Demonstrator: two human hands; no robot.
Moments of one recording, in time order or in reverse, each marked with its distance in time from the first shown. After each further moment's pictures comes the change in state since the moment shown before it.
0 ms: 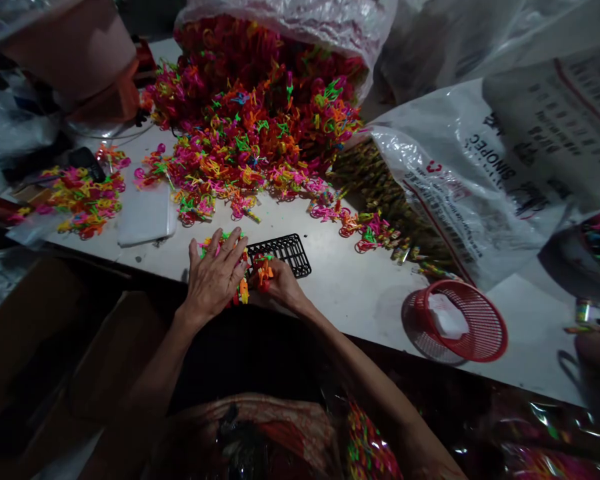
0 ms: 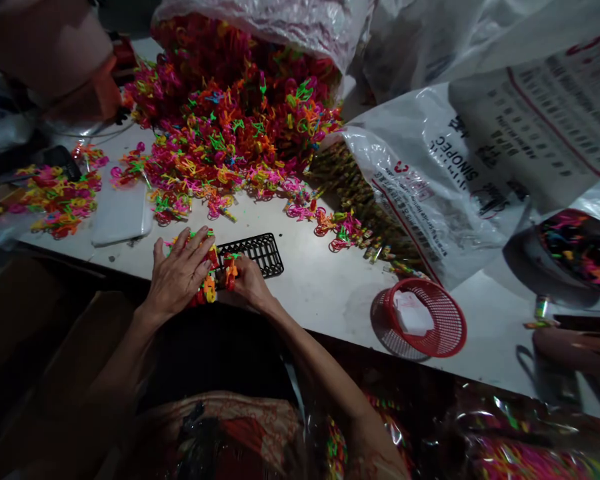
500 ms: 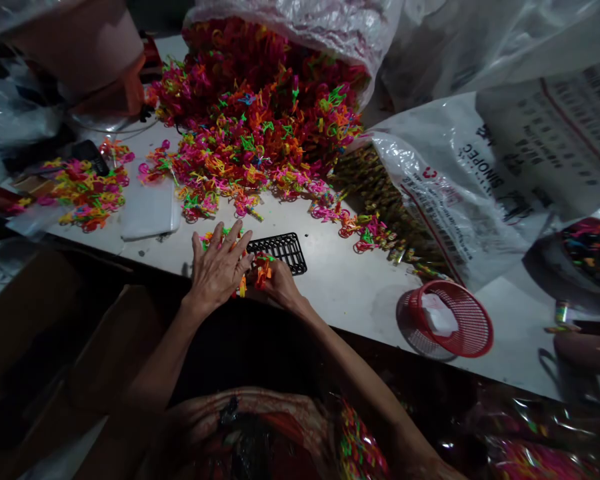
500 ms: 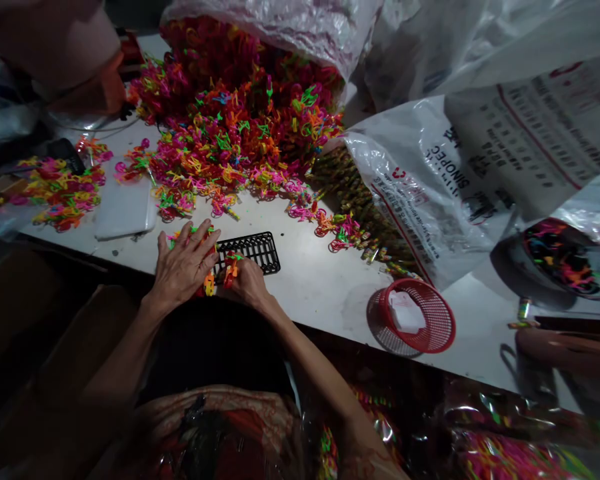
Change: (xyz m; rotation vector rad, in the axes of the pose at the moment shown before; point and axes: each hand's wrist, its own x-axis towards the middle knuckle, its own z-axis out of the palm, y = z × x) left_hand 0.005 0.000 -0.004 -0.017 -0.036 -0.047; right_hand -0.002 -0.019 0.008 -0.446 -0.139 0.116
